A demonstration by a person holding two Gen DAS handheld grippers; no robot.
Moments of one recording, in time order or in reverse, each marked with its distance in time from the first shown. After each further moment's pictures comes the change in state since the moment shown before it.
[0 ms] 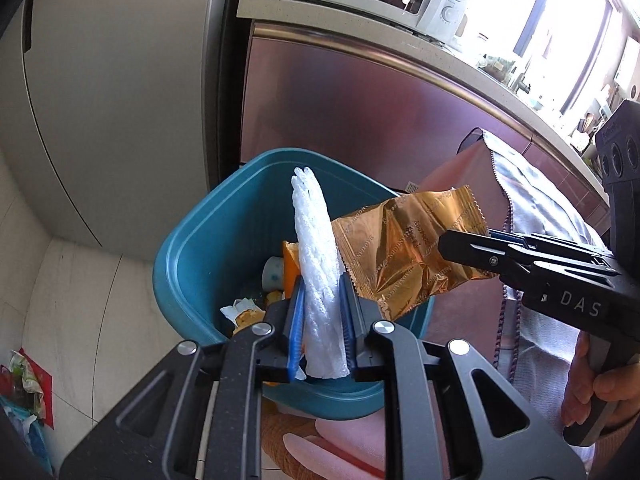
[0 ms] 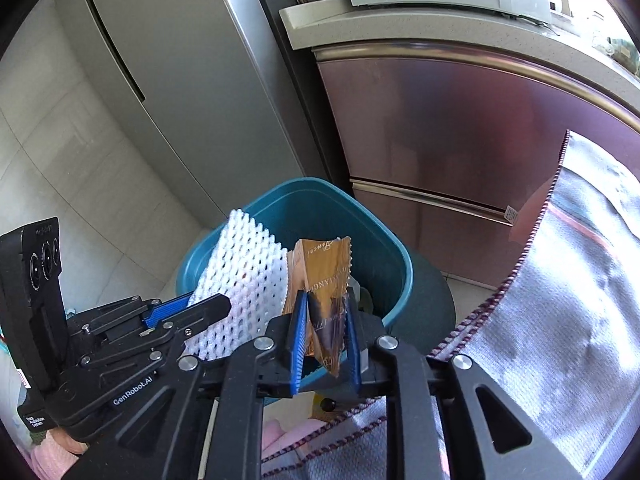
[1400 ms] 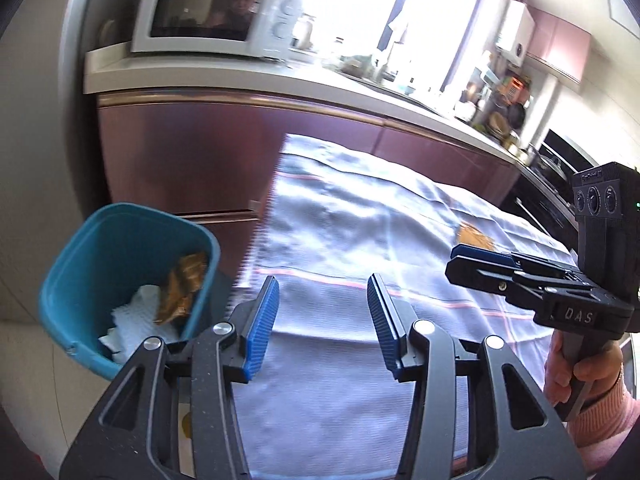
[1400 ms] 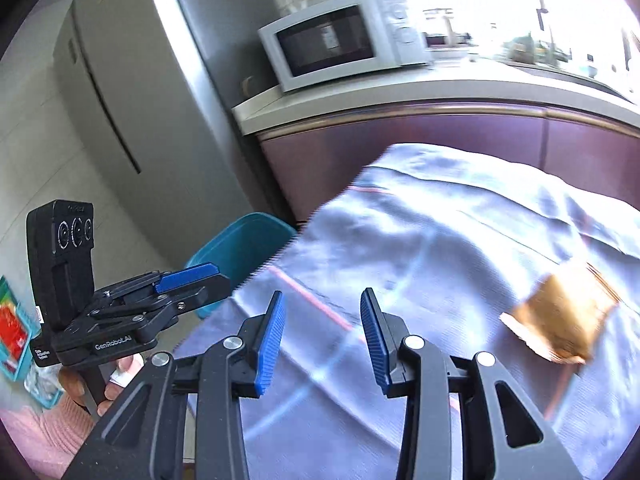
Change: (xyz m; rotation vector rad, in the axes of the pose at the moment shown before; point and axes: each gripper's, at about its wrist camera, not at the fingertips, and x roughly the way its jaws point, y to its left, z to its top) left arm -0.073 -0.148 -0.036 0.268 -0.091 -0.348; right arm -0.187 -0.081 -0.134 0.156 -0.281 -0.088
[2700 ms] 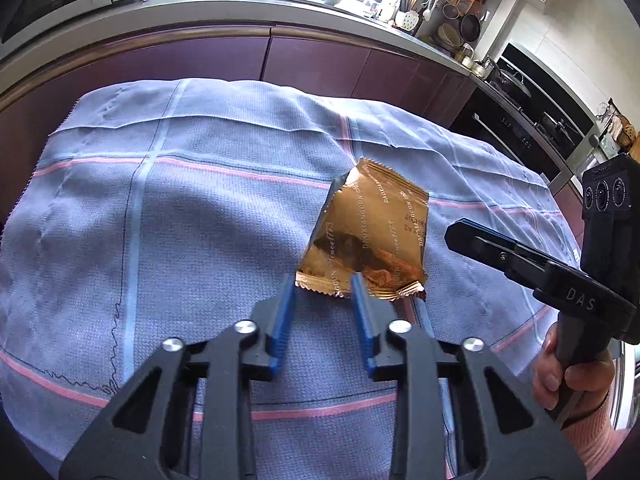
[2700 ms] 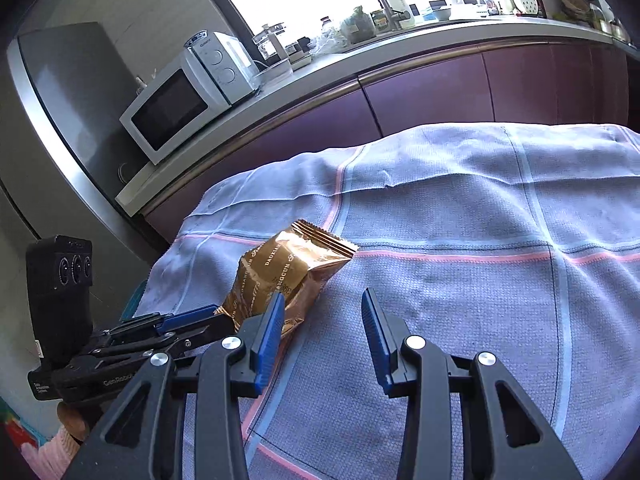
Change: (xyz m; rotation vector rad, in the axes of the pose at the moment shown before) left arm 0.175 -0.167 0.022 0.149 0.301 -0.151; right arm -0.062 -0.188 -0.033 0.349 -0.091 -0.180
